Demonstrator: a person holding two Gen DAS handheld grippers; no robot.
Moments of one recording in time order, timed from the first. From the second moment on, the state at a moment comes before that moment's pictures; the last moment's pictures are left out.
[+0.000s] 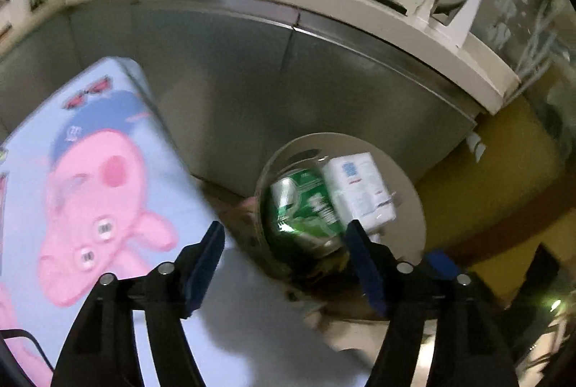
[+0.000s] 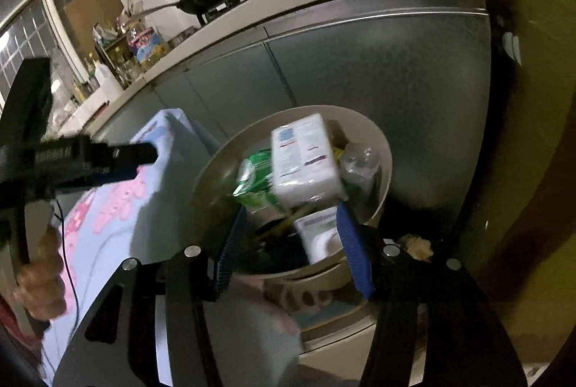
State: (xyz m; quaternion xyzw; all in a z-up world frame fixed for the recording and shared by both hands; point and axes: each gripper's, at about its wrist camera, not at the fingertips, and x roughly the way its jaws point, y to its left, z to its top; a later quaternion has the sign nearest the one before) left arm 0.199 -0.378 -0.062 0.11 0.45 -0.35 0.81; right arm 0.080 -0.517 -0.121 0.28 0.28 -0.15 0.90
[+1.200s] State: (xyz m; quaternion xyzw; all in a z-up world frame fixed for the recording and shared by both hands) left arm 0.085 -0.174 0.002 0.15 0.31 -0.23 0.91; right arm -0.021 -0.357 -0.020 0.35 0.20 -0.14 0.90
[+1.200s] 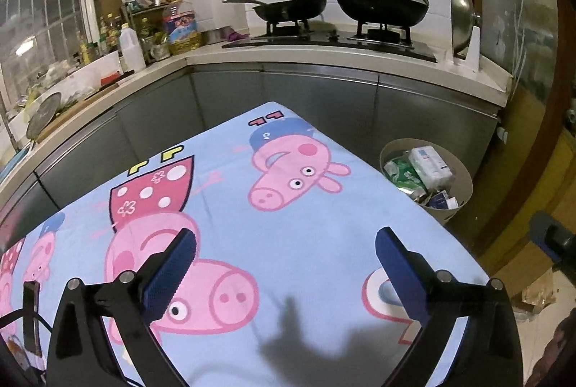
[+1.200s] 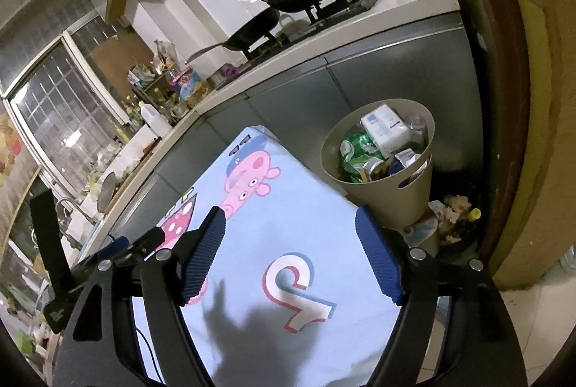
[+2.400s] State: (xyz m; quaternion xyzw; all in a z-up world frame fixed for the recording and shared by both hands) left arm 0.059 -0.113 0.031 0.12 0.26 -0.20 0.94; right arm -0.058 -0.317 0.015 0.33 0.20 -0.13 0.91
